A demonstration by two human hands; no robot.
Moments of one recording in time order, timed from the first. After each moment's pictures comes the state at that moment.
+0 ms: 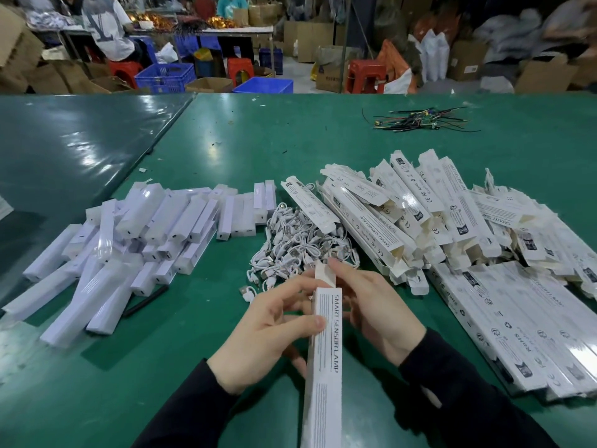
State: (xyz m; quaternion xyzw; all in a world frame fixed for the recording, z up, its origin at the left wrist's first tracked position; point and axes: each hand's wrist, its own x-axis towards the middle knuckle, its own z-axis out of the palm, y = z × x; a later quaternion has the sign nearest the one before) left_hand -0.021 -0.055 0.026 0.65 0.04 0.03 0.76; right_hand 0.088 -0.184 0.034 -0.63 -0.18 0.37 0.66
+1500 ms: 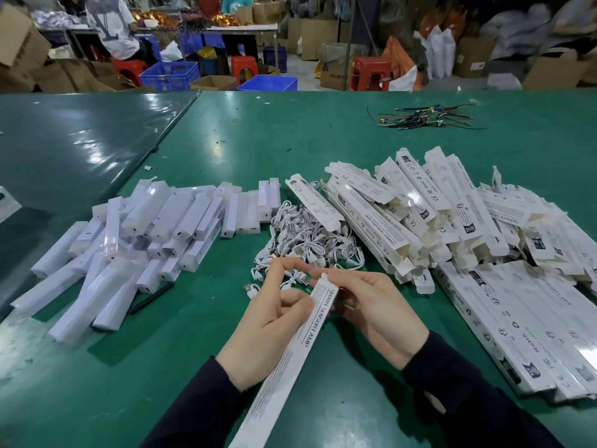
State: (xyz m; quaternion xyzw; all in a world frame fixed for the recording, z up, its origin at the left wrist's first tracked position) left_hand -0.017 -0.051 0.013 0.71 0.06 0.13 0.69; right_hand 0.084 -0.180 0.026 -0.59 -0.14 0.35 0.72
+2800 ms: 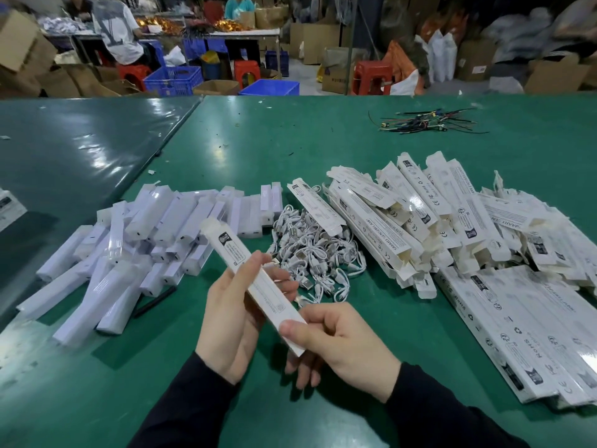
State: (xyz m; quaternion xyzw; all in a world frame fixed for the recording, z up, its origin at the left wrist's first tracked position) left_hand -0.015 -0.039 0.031 0.45 0.21 0.28 0.82; right_hand 0.051 -0.172 0.019 -0.59 -0.30 0.44 0.60
